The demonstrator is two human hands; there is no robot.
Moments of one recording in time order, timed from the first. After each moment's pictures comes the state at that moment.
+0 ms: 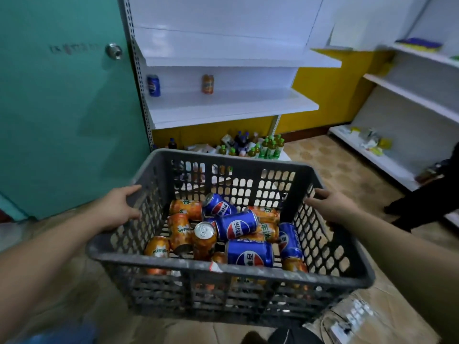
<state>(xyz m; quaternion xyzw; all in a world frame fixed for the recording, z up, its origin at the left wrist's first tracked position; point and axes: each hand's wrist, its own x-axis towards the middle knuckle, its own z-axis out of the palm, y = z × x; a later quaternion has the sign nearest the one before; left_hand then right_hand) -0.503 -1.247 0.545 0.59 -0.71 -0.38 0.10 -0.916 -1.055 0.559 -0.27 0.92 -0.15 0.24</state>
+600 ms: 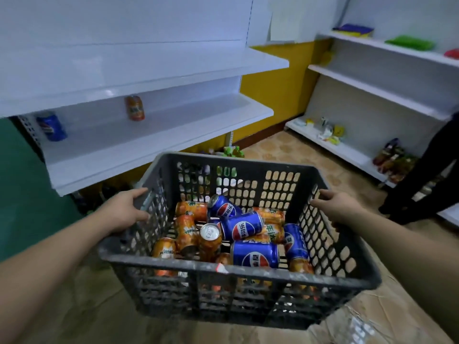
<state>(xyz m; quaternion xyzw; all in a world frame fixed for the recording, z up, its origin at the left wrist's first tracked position) -0.796 -1.492 0.536 0.48 -0.81 -0.34 0.01 -1.139 -1.190 0.563 -0.15 0.95 -0.17 0.23</state>
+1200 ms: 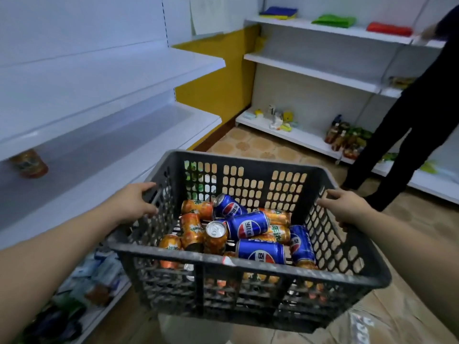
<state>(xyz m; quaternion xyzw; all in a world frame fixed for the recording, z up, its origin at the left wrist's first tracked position) -1.095 -1.623 0.543 0.31 -0.90 -0.30 -0.05 -1.317 -1.218 0.532 0.03 0.97 -0.20 0.16</state>
